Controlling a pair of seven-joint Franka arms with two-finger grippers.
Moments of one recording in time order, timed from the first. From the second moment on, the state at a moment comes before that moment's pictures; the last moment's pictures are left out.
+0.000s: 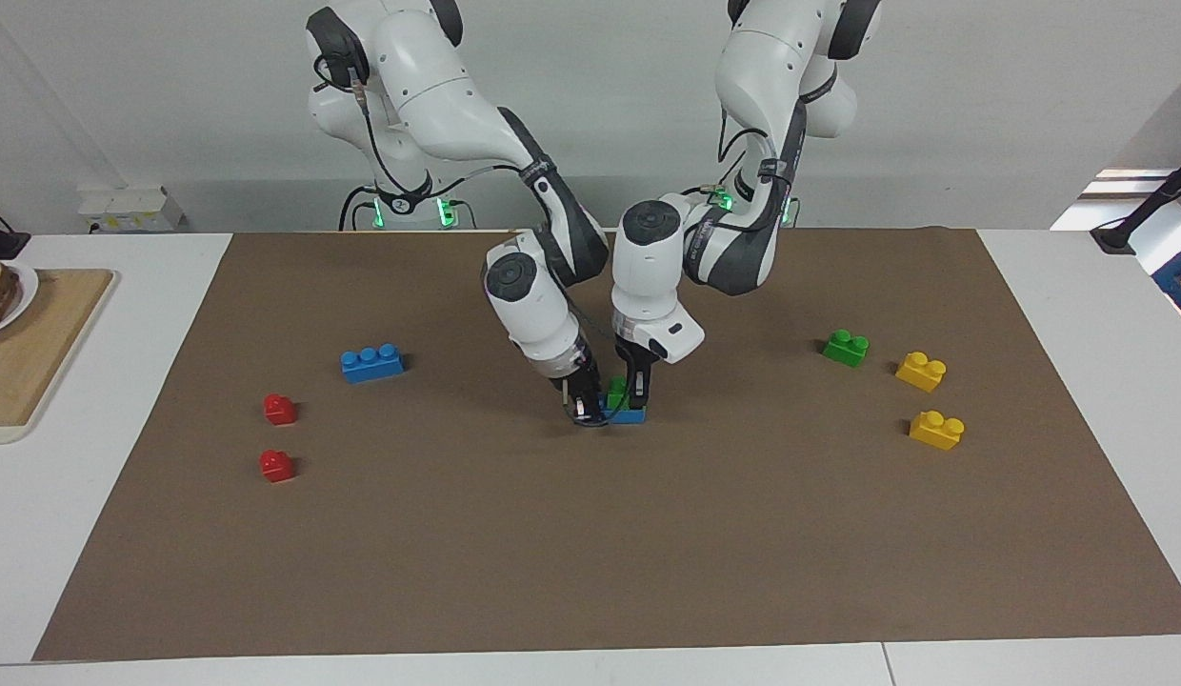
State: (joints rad) left arm -0.57 0.39 -0.08 -1.80 0.14 2.29 -2.15; right arm 0.46 0.52 0.10 -1.80 0.37 2.54 1.86
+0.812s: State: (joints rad) left arm -0.53 0.33 -0.06 -1.81 0.20 2.23 -2.08; right arm 0.44 0.52 0.09 -1.80 0.37 2.51 1.86
